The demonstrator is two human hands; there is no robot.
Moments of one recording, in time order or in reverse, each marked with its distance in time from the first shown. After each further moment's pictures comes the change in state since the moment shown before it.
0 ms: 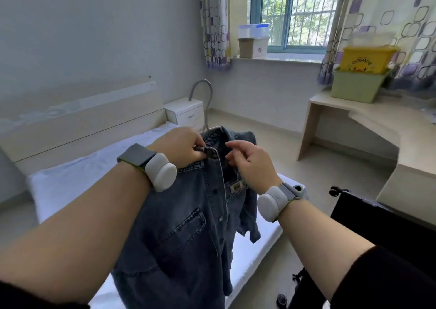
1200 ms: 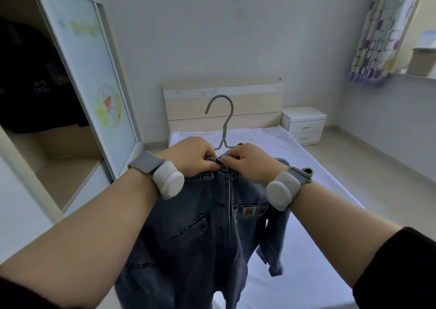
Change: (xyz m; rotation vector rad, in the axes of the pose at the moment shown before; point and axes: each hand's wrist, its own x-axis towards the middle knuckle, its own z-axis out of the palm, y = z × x) left_hand -0.135 -0.005 -0.028 -0.112 0.021 -0.632; right_hand 0.034 -0.093 0.086 -0.119 -0.872 -0.460
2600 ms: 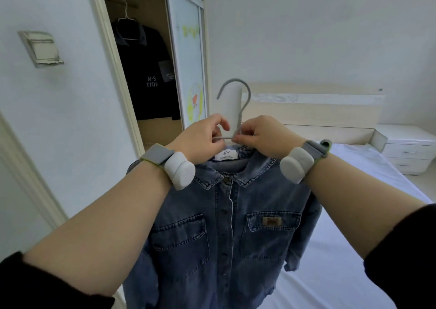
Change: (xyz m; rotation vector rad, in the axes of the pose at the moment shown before) left_hand -0.155 -0.280 -0.096 -0.262 0.379 -0.193; right_hand 0.190 -0.247 0.148 -0.138 -0.048 -0.362
